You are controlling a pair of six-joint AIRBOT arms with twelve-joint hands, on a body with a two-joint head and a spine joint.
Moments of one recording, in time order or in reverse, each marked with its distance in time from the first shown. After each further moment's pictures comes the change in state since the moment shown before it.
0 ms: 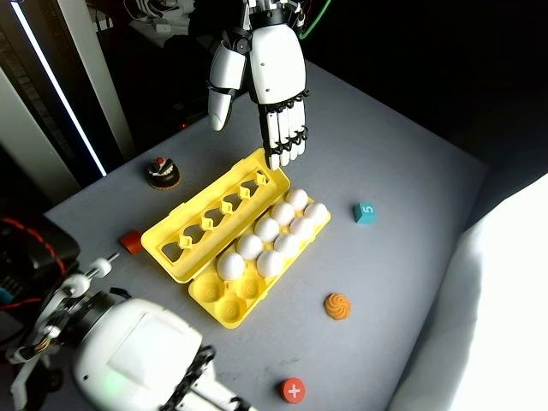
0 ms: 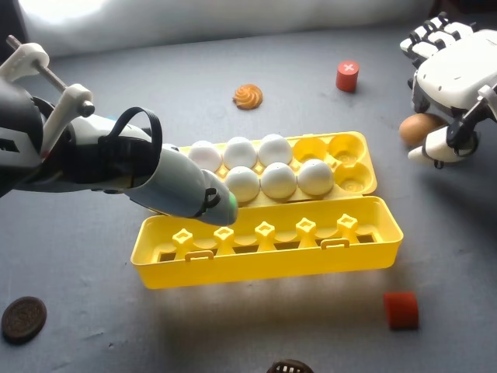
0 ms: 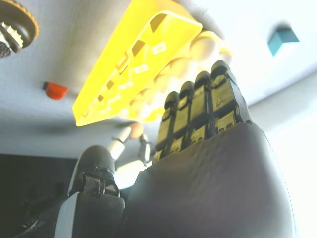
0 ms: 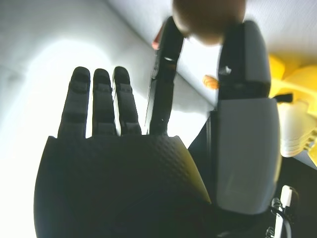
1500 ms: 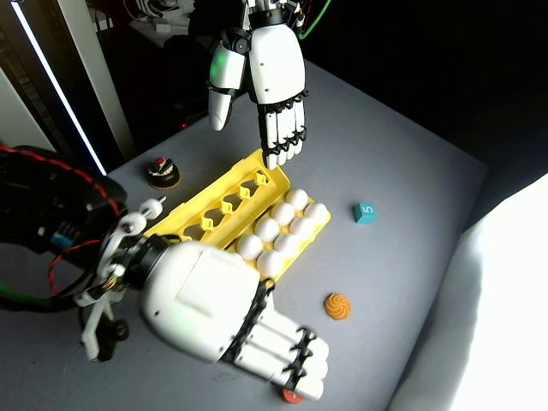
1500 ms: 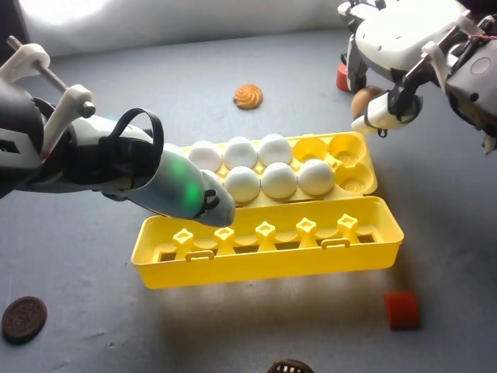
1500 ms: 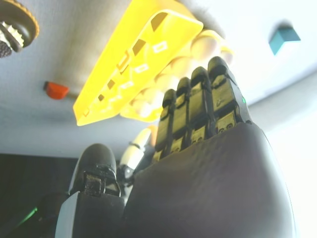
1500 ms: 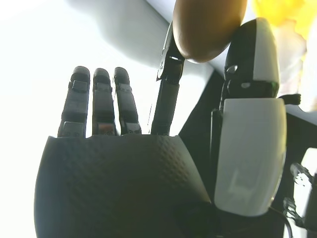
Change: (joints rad) left arm 0.001 0.000 -0.002 0.000 0.000 0.000; right arm 0.161 -0.063 -0.021 0.033 -0.037 -0.010
